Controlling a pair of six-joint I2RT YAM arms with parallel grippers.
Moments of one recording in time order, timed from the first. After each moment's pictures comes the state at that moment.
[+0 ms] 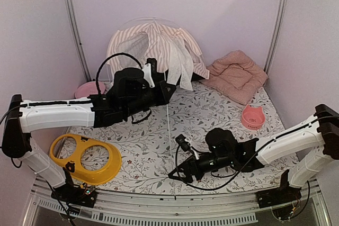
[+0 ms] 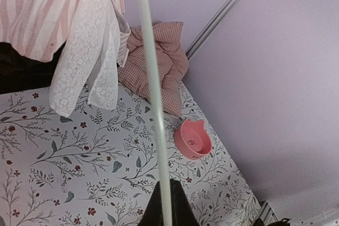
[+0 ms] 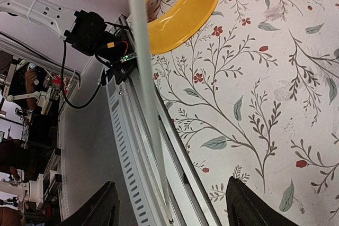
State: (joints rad) left arm -0.99 1.50 1.12 0.18 -0.27 -0.68; right arm 1.20 1.52 0.66 0.34 -0.35 0.65
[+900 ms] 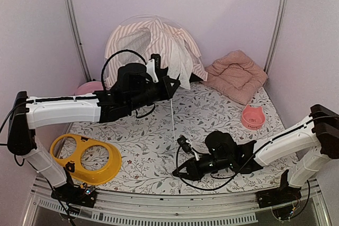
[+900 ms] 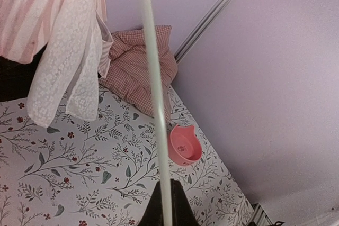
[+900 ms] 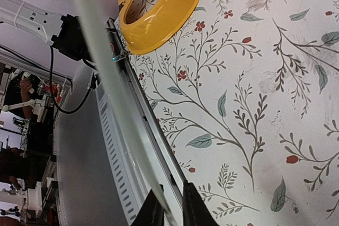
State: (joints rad) left arm -0.95 1.58 1.20 0.23 -0.18 -0.67; right arm 1.20 1.55 0.62 0.41 -0.32 0.71
